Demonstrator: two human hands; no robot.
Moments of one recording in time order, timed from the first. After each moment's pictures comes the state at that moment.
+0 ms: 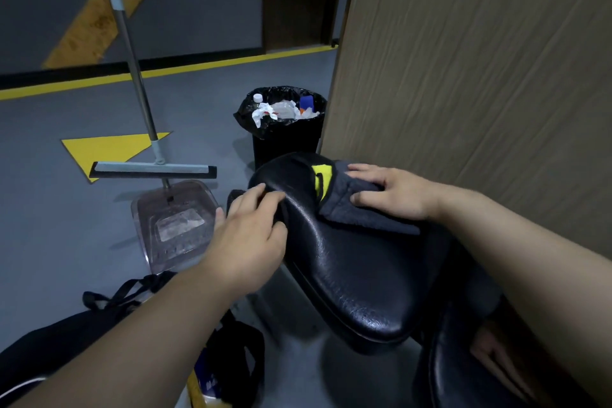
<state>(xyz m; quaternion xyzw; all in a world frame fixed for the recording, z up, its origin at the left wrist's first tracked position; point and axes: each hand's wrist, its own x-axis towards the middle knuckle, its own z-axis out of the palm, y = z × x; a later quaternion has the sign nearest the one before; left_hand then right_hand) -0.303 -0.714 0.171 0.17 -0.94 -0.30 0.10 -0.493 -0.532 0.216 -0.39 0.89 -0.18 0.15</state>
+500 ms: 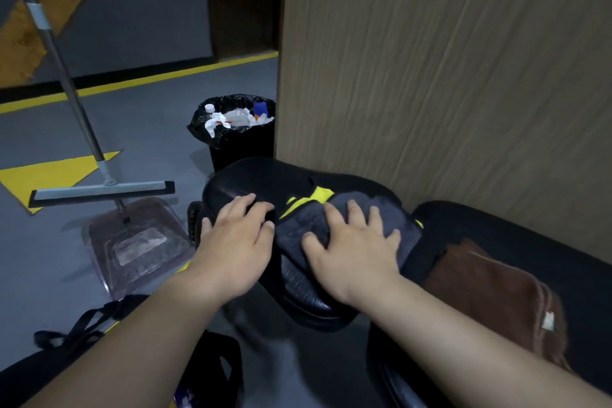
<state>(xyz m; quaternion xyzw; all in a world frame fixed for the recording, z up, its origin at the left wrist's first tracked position) -0.317 -0.683 0.171 0.10 -0.95 -0.27 0.08 -0.354 -0.513 0.196 -0.14 0.99 -0.08 0.04</state>
